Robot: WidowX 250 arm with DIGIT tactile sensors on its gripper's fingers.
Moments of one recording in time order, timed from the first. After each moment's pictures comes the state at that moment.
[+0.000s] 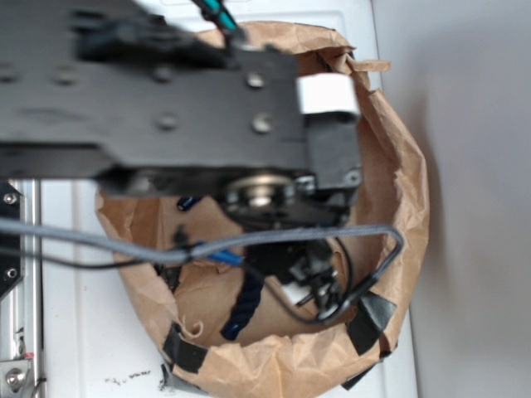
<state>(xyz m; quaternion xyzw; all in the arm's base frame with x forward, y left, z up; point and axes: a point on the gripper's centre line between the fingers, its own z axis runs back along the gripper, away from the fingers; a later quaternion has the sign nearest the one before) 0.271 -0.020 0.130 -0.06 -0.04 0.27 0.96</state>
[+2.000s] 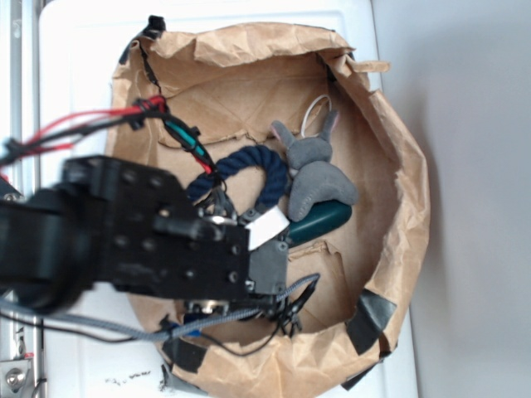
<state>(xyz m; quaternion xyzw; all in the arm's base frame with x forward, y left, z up) 0.251 -0.050 0.049 -0.05 -0.05 0.35 0.94</state>
